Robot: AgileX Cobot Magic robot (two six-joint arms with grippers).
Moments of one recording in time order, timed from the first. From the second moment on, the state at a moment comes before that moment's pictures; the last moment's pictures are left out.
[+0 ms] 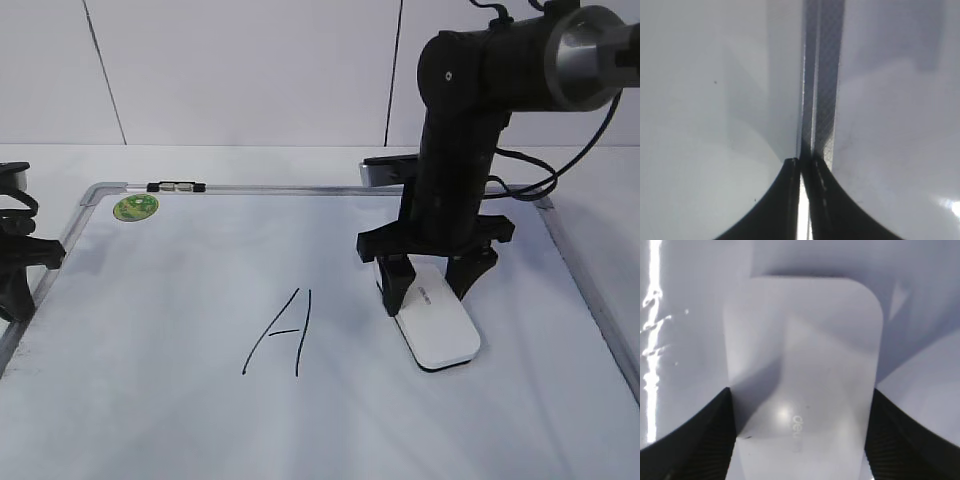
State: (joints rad) left arm -0.05 1.85 -1.08 -0.09 0.78 -0.05; right arm 0.44 2.08 -1.58 0.07 1.23 0.09
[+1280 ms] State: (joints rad) left arm -0.05 1.85 -1.08 -0.09 0.78 -0.05; right arm 0.25 1.95 -1.65 -0.08 1.22 0.14
